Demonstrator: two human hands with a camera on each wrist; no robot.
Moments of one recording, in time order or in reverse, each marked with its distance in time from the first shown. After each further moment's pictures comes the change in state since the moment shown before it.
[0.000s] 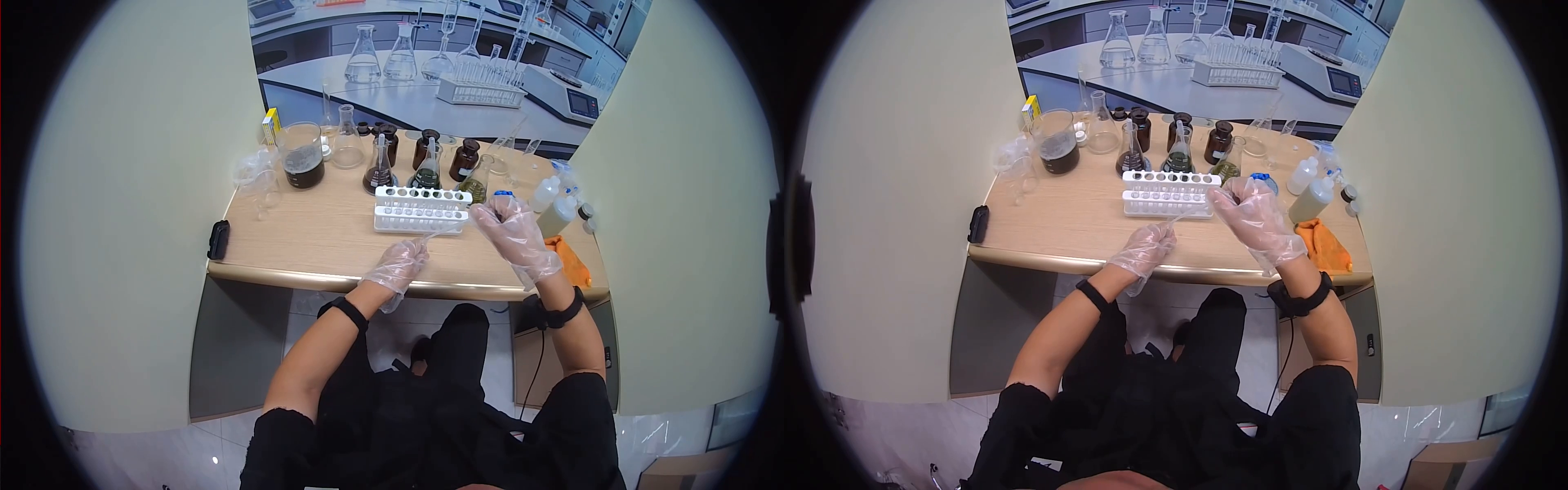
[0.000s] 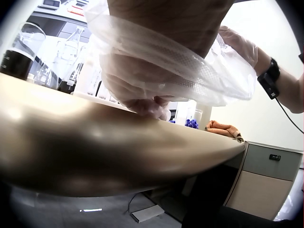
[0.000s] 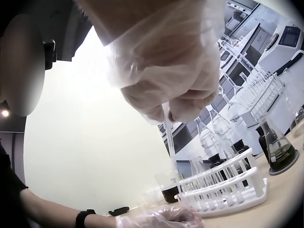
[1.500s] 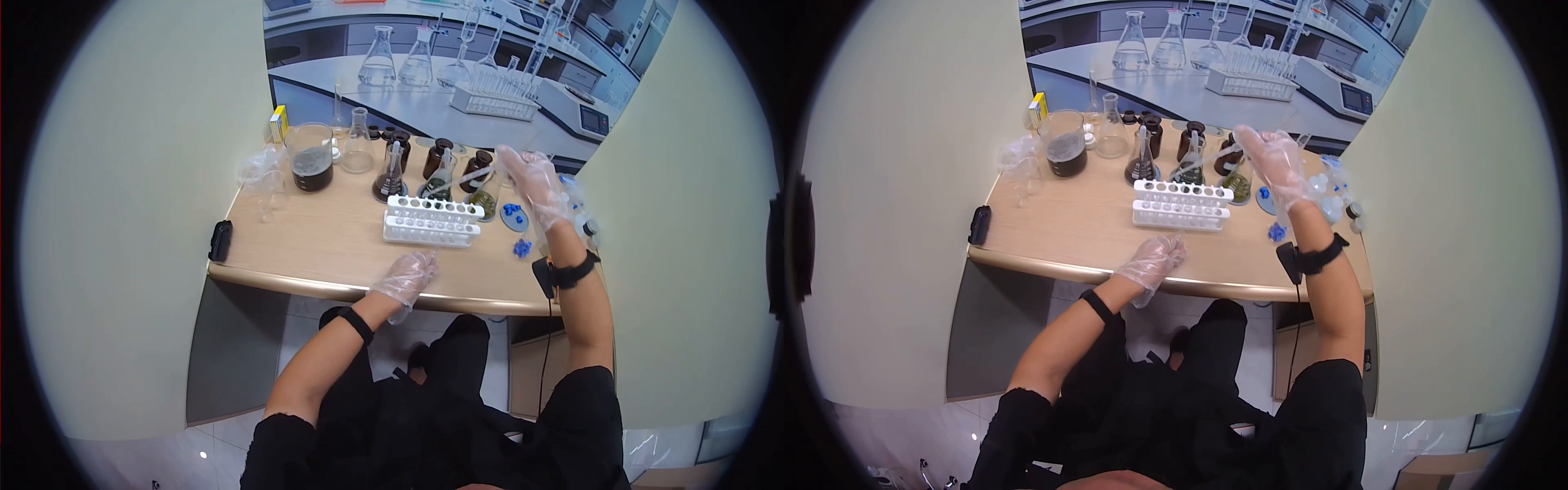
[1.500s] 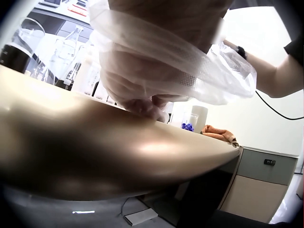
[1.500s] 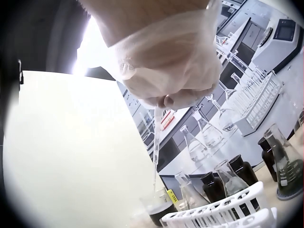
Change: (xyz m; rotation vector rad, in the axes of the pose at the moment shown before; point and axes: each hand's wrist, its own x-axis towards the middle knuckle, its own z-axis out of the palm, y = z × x) left_hand 0.003 -0.017 0.007 -0.123 -0.072 -0.004; right_hand 0.105 0.004 -0.013 0.300 0.167 0.221
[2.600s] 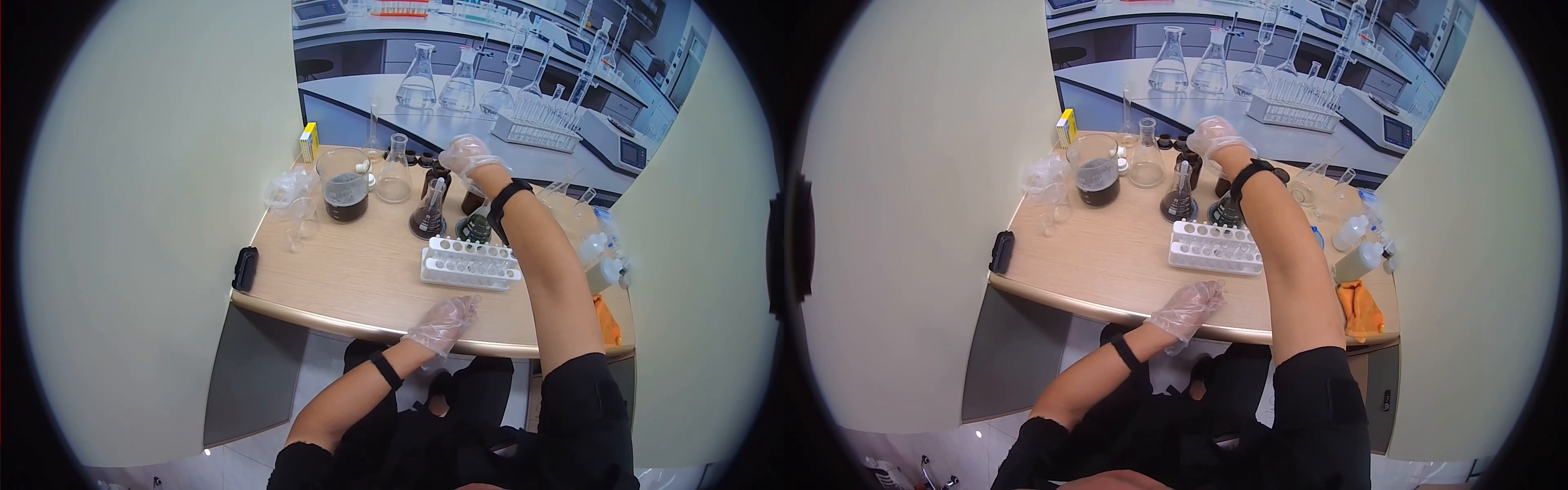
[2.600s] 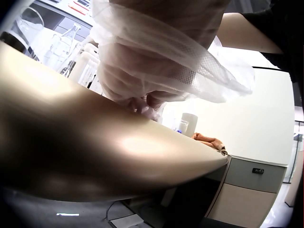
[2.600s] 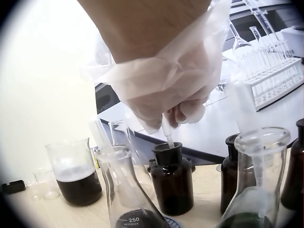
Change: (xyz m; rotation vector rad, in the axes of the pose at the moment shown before) left_hand 0.000 0.022 -0.015 0.064 -0.028 0.019; right_hand 0.201 0.020 0.208 -0.863 -0.361 -0.245
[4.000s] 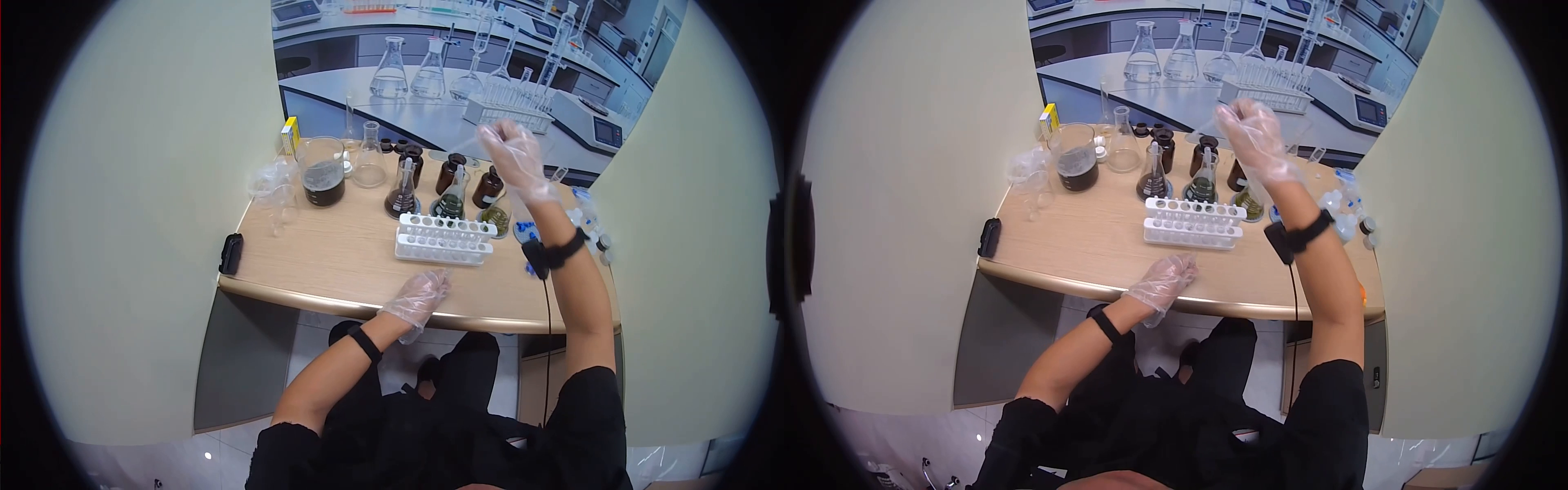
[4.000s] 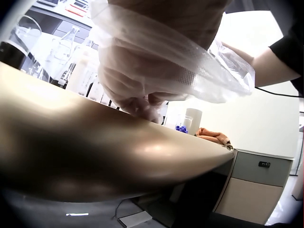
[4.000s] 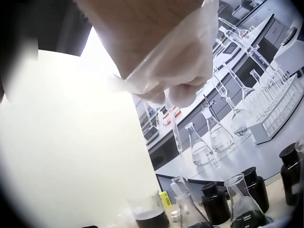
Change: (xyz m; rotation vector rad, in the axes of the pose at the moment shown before) left_hand 0.000 -0.008 0.012 0.040 0.069 0.043; right_hand -0.183 0.037 -0.101 0.413 0.566 -0.016
